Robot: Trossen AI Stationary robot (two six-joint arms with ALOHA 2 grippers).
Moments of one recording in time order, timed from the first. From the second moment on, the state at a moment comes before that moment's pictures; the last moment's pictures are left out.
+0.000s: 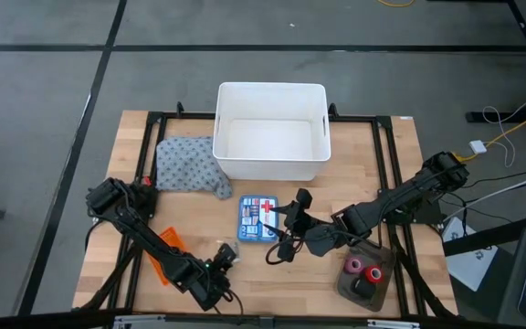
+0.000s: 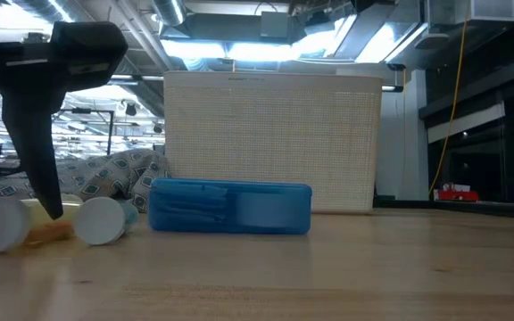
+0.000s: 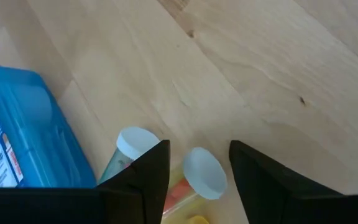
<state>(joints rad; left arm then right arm) -0.69 1.86 1.12 -0.46 -0.42 0.07 0.52 1.63 1.22 -0.11 0.77 0.36</state>
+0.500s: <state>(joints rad) -0.69 1.86 1.12 -0.51 -0.44 0.07 0.52 1.63 1.22 -0.11 0.77 0.36</state>
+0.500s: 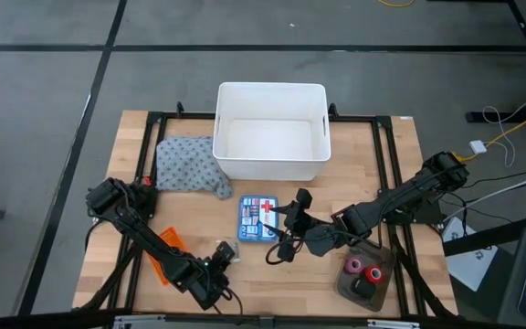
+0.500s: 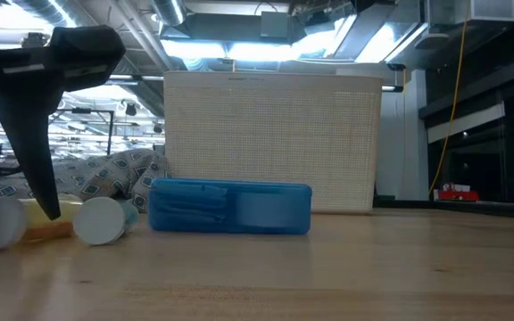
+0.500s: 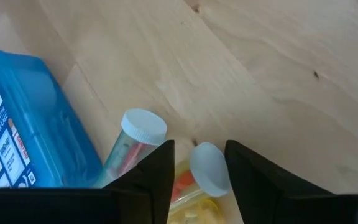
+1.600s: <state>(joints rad) -0.74 1.86 1.26 -0.60 -0.66 0.06 0.52 1.63 1.22 -0.11 0.77 0.36</state>
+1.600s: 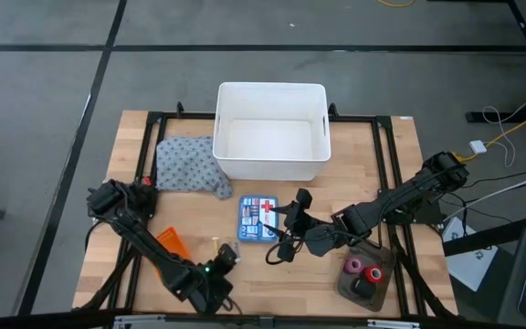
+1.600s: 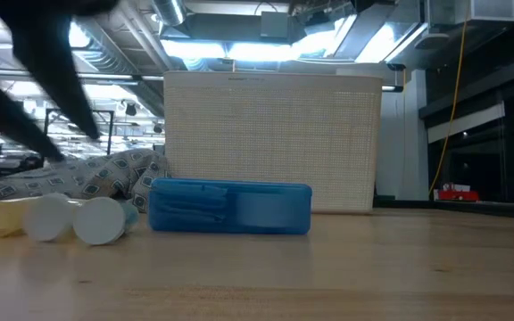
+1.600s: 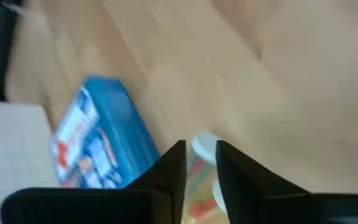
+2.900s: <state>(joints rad) -0.54 1.86 1.33 -1.15 -0.32 0.35 0.52 1.63 1.22 -0.11 0.71 0.33</state>
